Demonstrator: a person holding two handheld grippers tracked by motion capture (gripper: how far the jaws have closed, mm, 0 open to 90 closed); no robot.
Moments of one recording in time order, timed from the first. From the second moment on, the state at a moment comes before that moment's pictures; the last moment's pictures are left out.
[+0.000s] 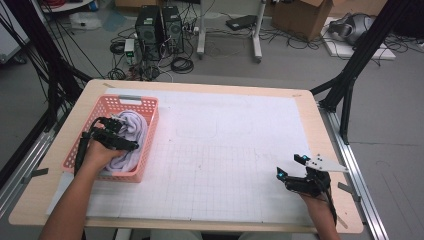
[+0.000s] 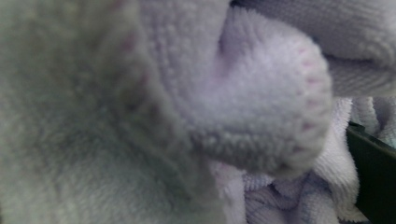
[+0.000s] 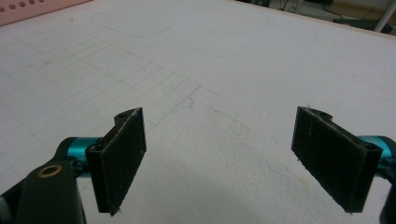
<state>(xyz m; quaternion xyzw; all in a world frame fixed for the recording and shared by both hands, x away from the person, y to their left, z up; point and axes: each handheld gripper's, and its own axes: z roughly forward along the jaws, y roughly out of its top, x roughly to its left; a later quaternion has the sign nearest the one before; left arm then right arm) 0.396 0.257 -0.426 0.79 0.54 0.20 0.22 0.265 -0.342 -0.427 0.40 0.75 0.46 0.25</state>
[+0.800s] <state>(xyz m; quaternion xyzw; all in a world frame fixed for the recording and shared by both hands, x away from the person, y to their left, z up) 0.388 0.280 -0.404 0.72 0.58 0.20 0.34 0.264 -0.347 -0.427 0.41 0.74 0.46 0.25</state>
